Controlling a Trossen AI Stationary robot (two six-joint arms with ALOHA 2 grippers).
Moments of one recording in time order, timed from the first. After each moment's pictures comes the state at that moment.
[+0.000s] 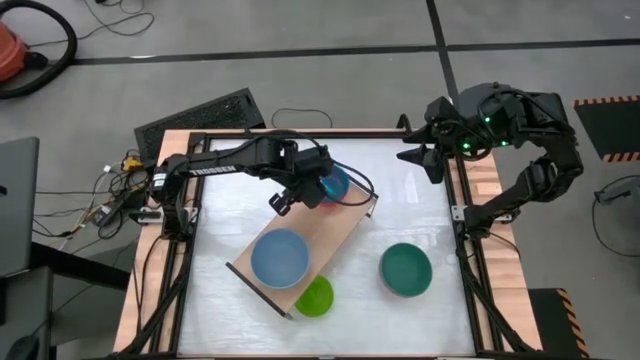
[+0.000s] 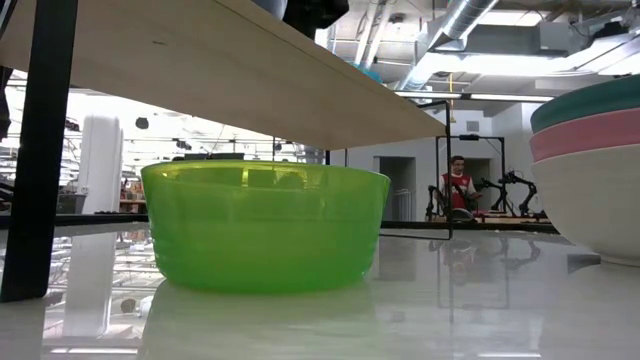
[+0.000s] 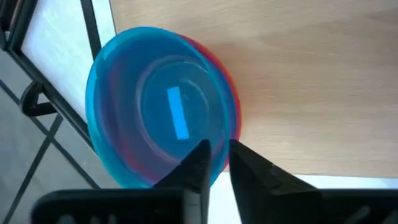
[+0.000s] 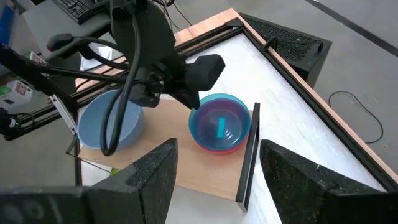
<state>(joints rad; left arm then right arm) 0.09 1.86 2.00 -1.28 -0.12 0.94 -0.06 1.42 2.25 -1.44 0.13 0.37</state>
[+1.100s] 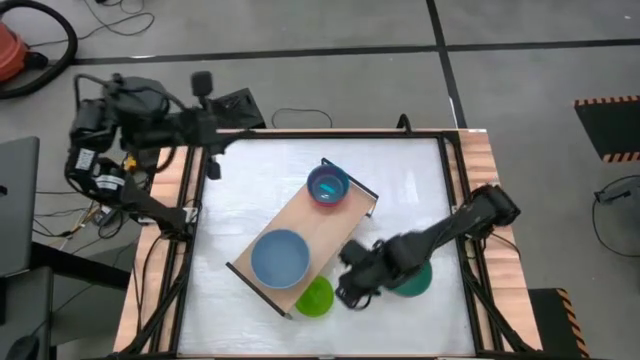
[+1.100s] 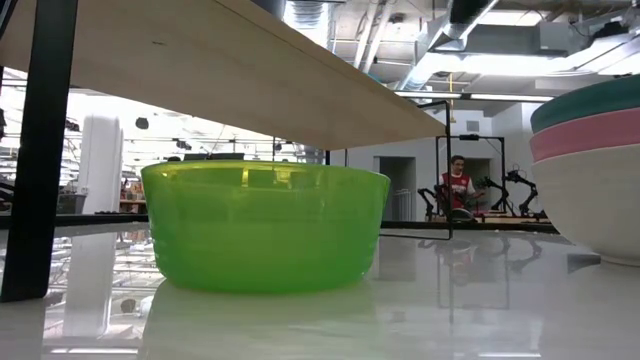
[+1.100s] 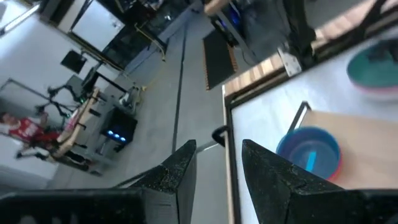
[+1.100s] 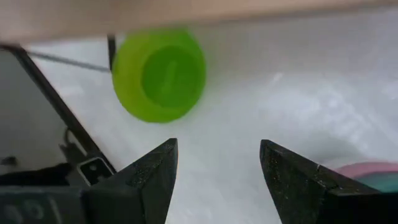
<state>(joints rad) 0.03 1.42 2.33 -1.21 -0.34 0.64 0.49 1.86 1.78 -1.12 0.18 1.21</state>
